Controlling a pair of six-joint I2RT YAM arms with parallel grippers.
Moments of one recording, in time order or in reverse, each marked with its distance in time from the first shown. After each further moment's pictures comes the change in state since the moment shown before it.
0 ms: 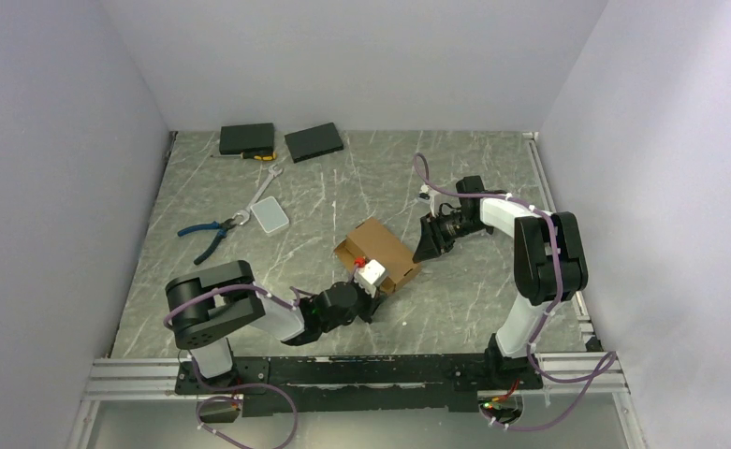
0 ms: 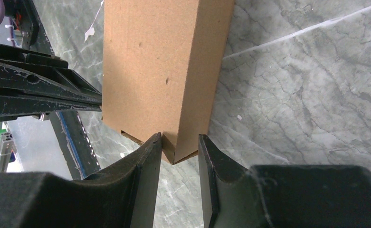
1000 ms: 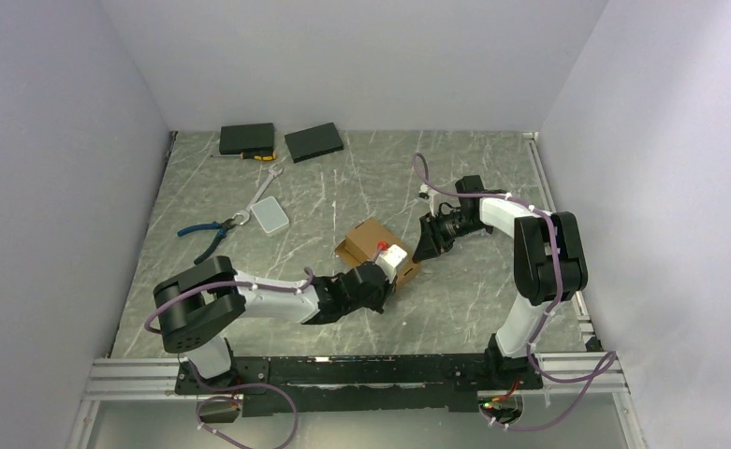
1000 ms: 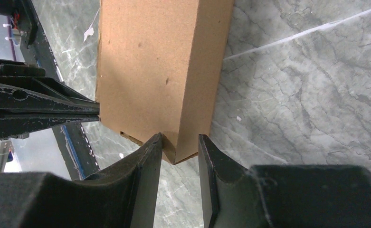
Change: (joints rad) left arm 0.014 -0.063 0.286 -0.587 0.008 -0.049; right arm 0.006 0.000 0.004 0.000 0.003 -0.002
